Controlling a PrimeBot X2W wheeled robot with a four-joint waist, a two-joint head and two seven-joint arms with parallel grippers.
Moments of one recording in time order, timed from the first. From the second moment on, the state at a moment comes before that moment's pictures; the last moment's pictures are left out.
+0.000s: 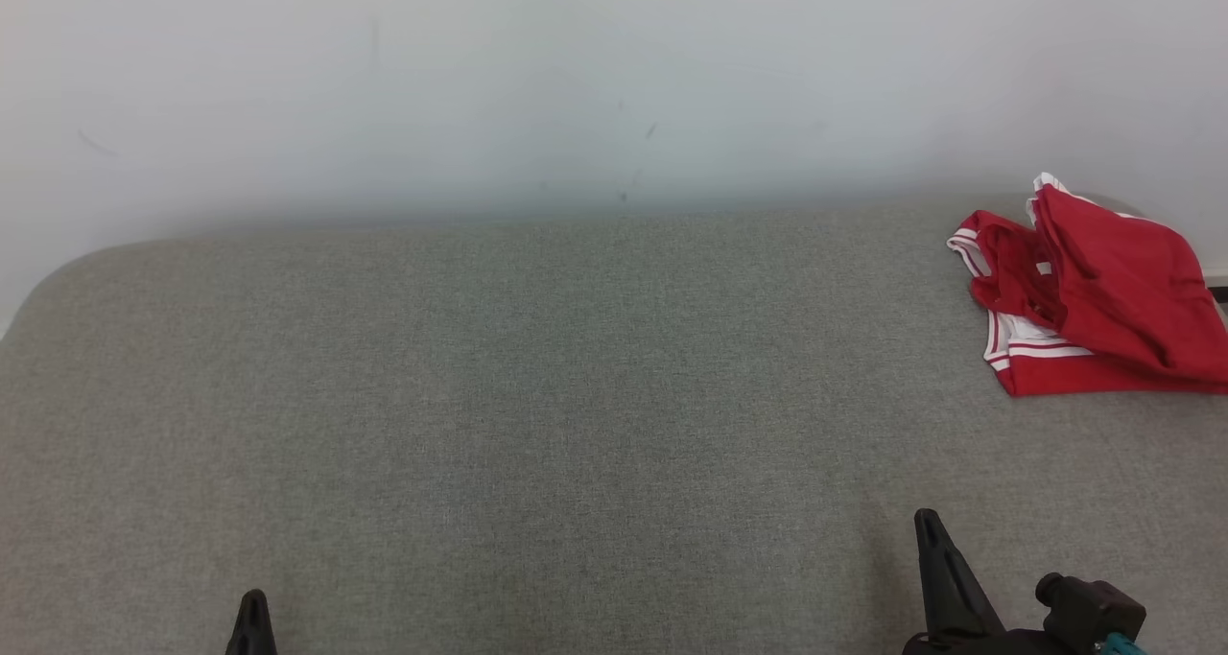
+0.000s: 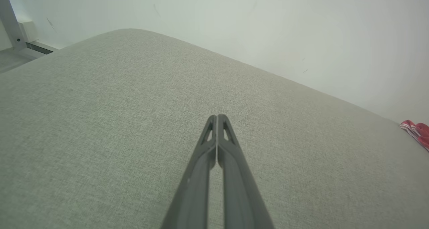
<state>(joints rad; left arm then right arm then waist) 0.08 0.05 0.10 0.22 -0.38 -0.08 -0.18 0.03 -0.09 0.00 0.24 0.41 0.13 -0.19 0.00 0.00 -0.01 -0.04</state>
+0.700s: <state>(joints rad) 0.03 0.05 0.10 0.22 -0.72 -0.09 -0.10 -0.01 -0.08 -0.03 0.24 0.75 0.13 -0.10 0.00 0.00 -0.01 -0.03</state>
